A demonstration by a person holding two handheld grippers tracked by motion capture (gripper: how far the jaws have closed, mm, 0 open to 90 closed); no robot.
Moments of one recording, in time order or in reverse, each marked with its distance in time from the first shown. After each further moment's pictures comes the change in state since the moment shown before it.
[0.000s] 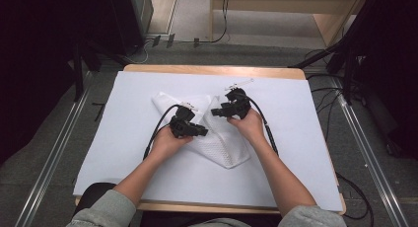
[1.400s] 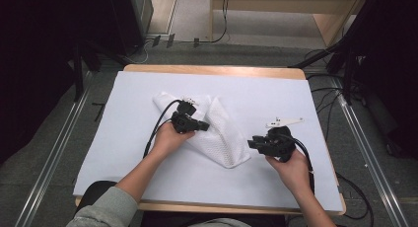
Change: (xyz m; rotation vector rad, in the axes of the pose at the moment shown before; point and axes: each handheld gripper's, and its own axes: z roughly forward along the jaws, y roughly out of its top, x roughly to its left) left arm -0.002 0.015 -0.001 -0.010 -0.034 -0.022; right arm 0.033 -0.117 -0.132 -0.042 -0.089 0.014
